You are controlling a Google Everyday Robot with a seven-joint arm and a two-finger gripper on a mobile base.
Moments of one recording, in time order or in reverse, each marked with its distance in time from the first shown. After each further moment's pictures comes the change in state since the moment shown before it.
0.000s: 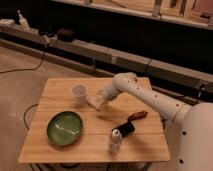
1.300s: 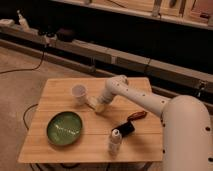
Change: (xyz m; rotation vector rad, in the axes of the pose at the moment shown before) arm 0.032 0.006 0.044 -0.059 0.137 0.151
